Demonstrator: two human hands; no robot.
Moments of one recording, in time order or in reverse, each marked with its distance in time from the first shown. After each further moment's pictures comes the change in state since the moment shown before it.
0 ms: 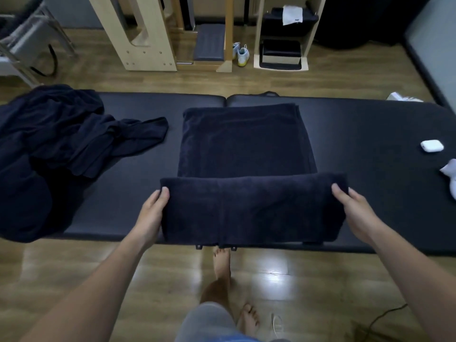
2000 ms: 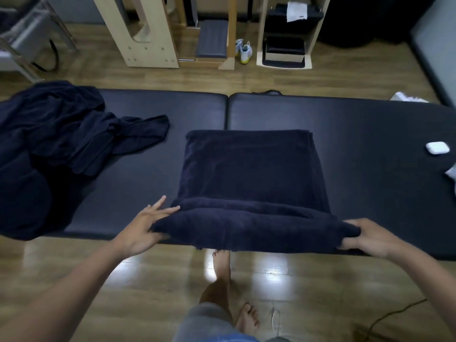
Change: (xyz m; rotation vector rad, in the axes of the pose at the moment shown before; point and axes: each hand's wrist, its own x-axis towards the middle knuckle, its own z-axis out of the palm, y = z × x) left_hand 0.003 -0.007 -0.061 1.053 -0.440 0.337; right_hand -0.014 0.015 -0.044 -0.888 -0.348 0.041
